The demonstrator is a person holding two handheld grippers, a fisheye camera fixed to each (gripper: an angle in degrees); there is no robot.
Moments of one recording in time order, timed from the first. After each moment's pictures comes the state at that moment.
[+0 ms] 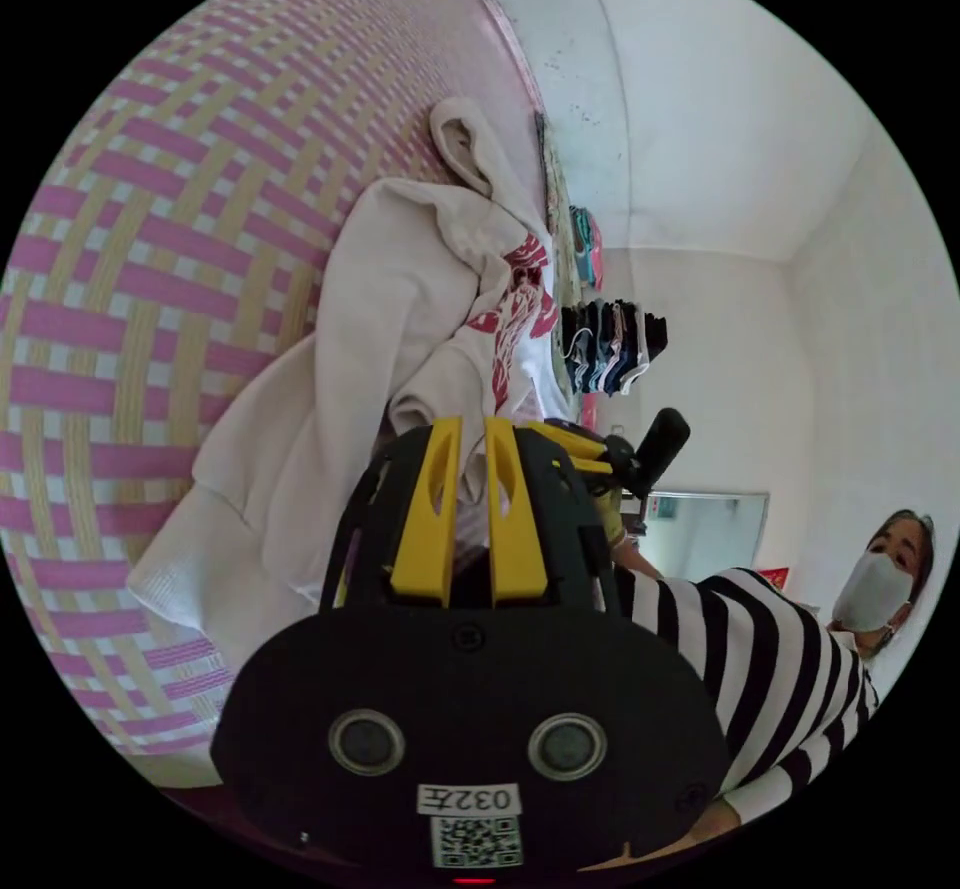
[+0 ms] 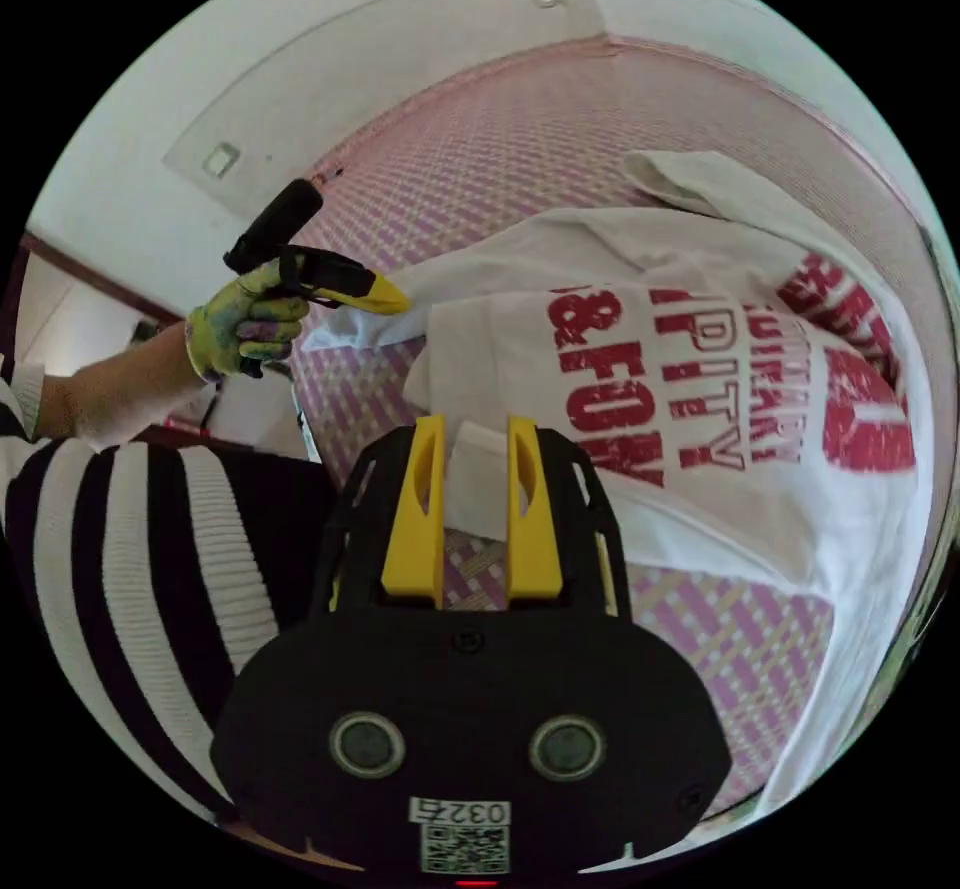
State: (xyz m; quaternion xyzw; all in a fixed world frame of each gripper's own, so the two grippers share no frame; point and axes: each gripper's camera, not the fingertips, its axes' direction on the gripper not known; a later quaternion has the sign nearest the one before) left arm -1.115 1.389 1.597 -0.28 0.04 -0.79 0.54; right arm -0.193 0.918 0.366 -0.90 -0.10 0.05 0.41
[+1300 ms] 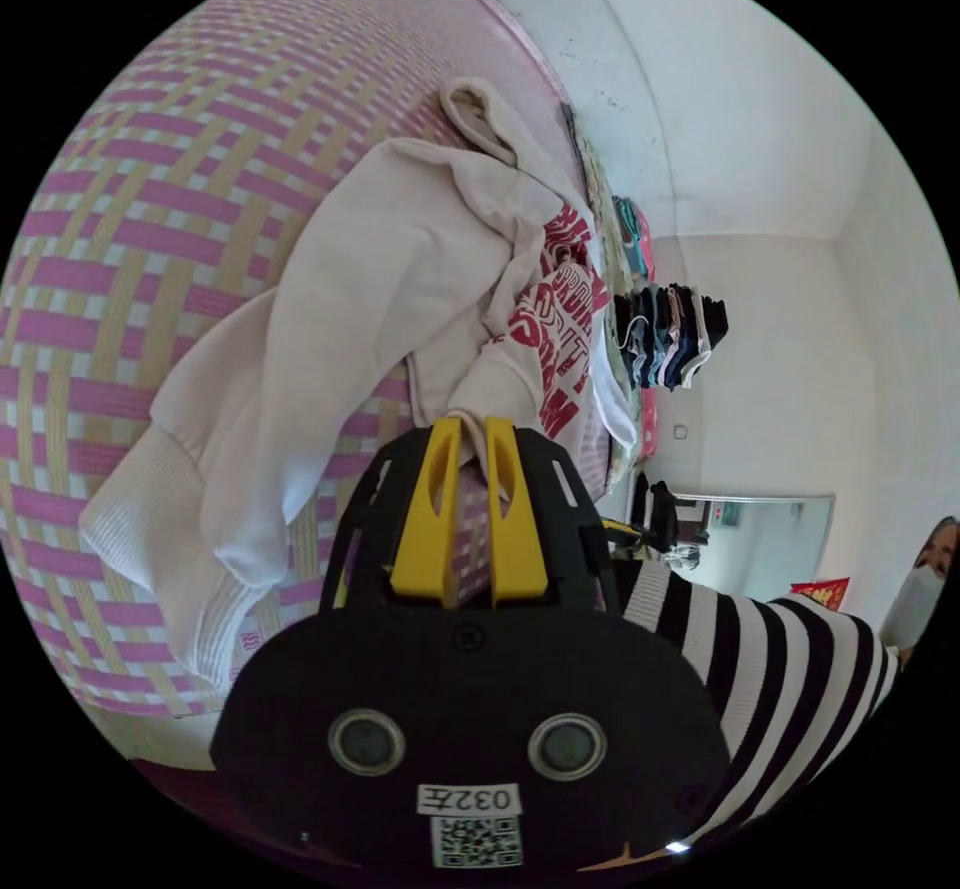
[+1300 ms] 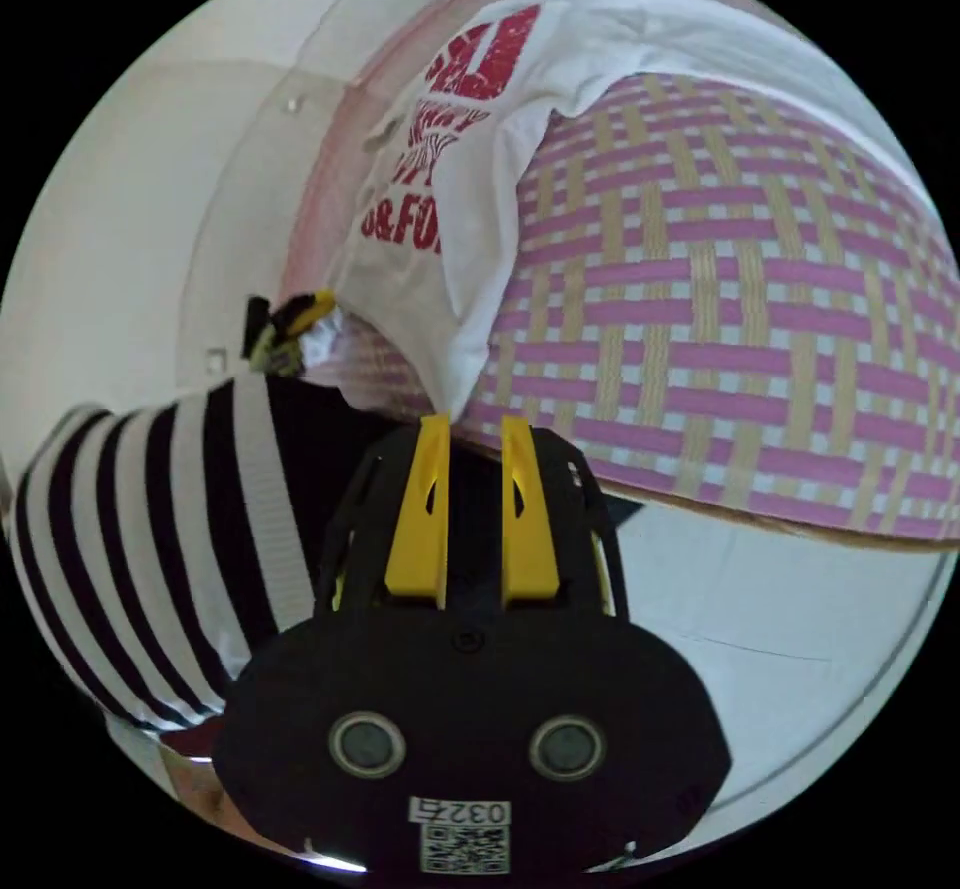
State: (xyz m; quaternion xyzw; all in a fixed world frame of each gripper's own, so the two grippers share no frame) left arm -1.099 1.351 1.676 -0.34 -0.02 -0.76 0.55; right arm -0.047 0.729 0.169 -0.82 0.15 0.35 0.42
